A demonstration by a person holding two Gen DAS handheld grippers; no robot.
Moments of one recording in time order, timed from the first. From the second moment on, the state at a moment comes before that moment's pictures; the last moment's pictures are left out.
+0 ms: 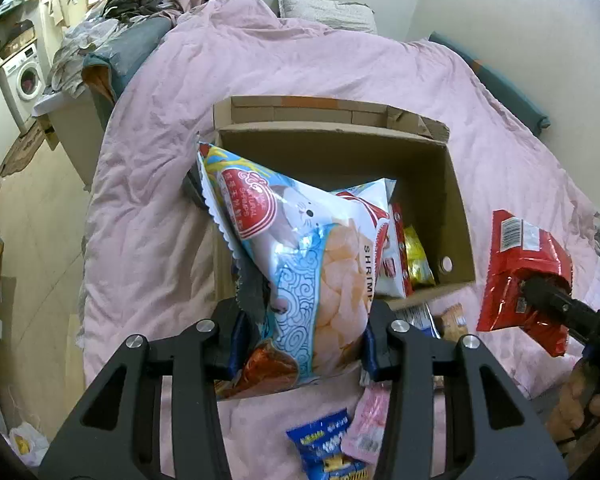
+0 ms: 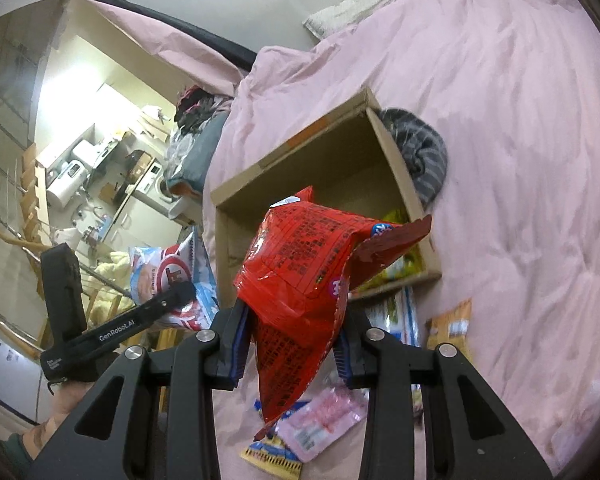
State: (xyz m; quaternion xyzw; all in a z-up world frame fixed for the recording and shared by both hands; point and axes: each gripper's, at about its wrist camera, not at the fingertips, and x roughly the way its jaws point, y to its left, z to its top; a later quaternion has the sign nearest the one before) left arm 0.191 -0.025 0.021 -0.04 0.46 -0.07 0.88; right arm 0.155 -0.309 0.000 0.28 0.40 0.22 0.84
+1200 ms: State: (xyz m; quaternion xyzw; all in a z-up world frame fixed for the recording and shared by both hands) left arm 0.267 -0.033 -0.057 -0.04 0.51 -0.05 0.86; right arm 0.293 -0.264 -0.052 0.18 0.47 0.17 0.85
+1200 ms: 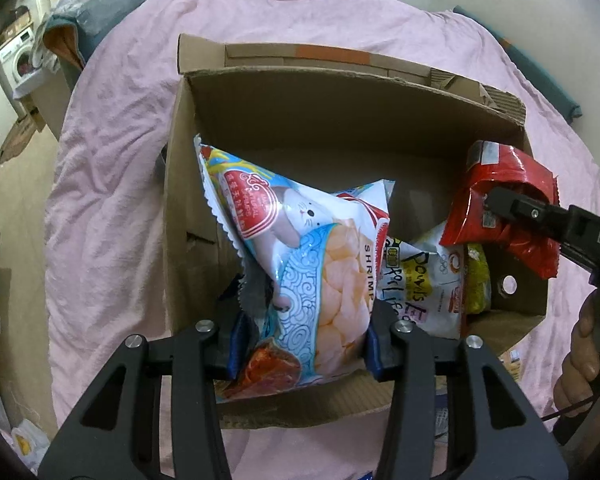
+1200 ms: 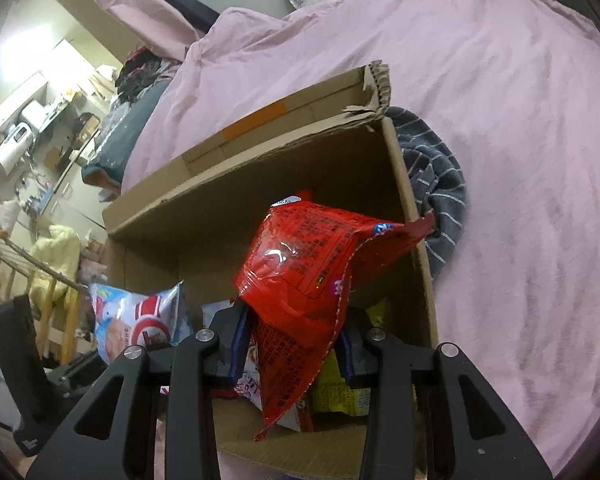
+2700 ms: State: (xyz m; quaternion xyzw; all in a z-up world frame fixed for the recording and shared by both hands) left arm 0.251 -0.020 -0.014 -0.07 0.41 -0.04 0.91; right arm 0.277 -0.260 -0.006 0.12 0.39 0.15 0.90
